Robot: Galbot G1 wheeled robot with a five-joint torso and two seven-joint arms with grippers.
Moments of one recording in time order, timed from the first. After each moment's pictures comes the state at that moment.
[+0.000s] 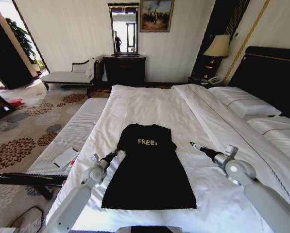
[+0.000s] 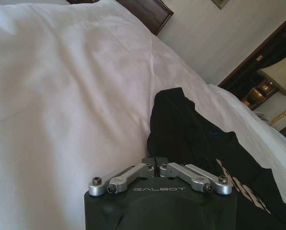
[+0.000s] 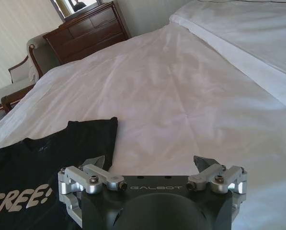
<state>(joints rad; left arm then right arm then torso) 1.05 -1.08 -0.20 -1.62 -1.18 0.20 -0.15 -1.28 0.72 0.61 1.76 1.29 -0.41 0.14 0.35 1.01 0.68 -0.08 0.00</state>
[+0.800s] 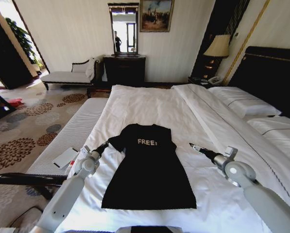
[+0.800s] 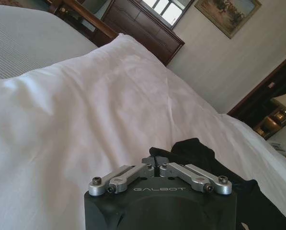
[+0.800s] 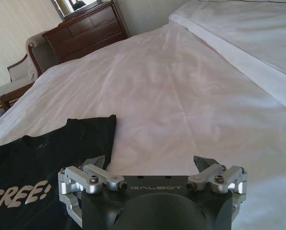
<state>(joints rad) 0.96 -1.04 -0.28 -1.56 -1.24 0.20 -0.15 -1.30 0.73 0.63 1.77 1.27 -0.41 0.13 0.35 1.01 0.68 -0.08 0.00</state>
